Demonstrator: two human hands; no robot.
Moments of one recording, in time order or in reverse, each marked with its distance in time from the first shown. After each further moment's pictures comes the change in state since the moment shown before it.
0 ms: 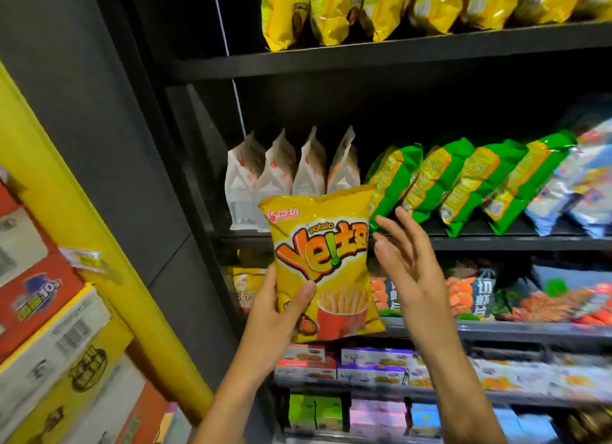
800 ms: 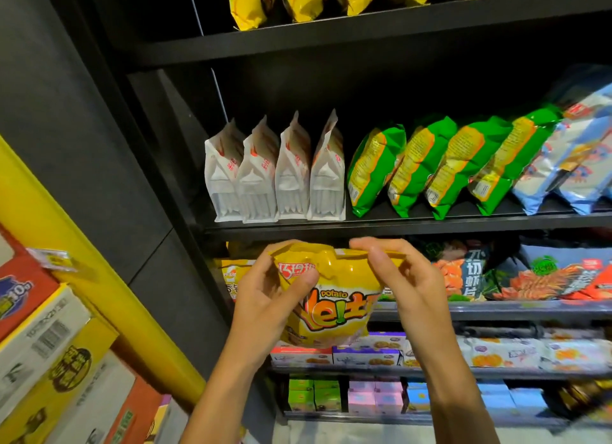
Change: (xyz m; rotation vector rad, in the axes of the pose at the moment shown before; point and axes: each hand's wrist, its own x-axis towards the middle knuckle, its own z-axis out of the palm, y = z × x) left_hand 0.006 0.008 0.018 -0.161 0.001 0.090; right_hand -0.010 0.020 -0.026 0.058 0.011 0.024
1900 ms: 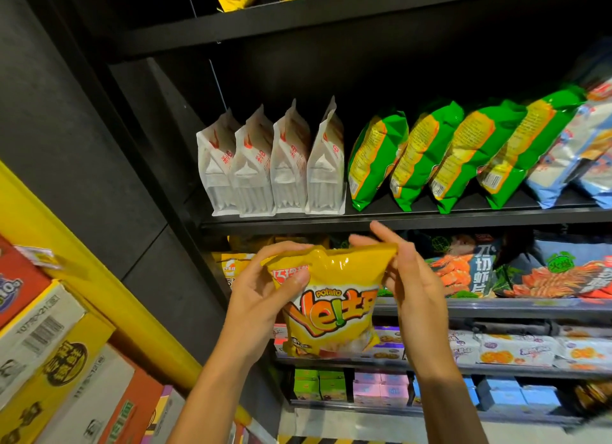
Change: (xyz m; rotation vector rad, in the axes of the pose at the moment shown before) left_hand 0.007 -0.009 0.008 -0.079 -0.036 -0.076; right_hand 0.009 0.027 -0.011 0.104 0.001 0.078
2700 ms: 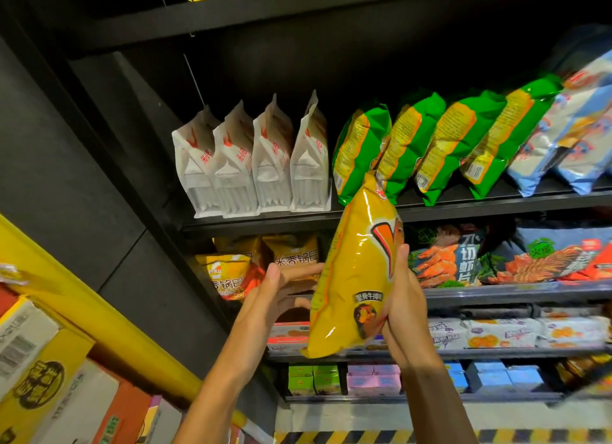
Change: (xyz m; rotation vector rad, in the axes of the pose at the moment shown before) left_hand -0.005 -0.024 -0.004 0.136 -0.213 -0.107; right_hand 0.006 0.031 -0.008 0.195 0.316 0.406
